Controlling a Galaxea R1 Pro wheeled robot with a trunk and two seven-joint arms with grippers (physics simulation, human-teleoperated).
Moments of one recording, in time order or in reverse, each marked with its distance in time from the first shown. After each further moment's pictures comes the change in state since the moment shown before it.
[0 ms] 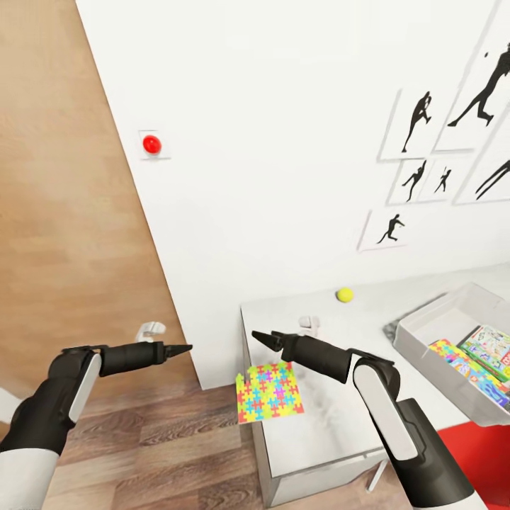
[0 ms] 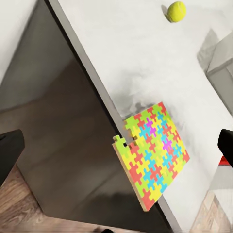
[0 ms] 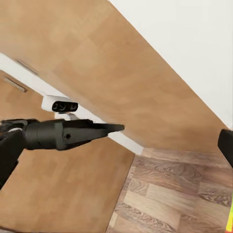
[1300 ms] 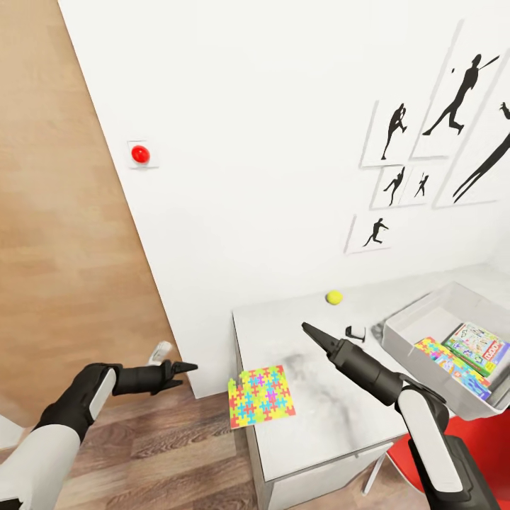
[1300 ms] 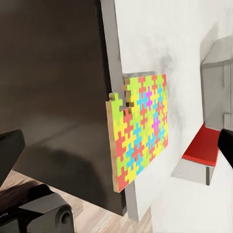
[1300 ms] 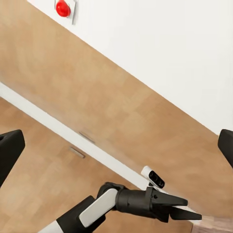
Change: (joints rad) left arm -0.126 -0.029 0.035 0.526 0.036 0.059 0.001; right arm 0.149 0.012 -0.300 0.000 -0.117 -0.049 0.350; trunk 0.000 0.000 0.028
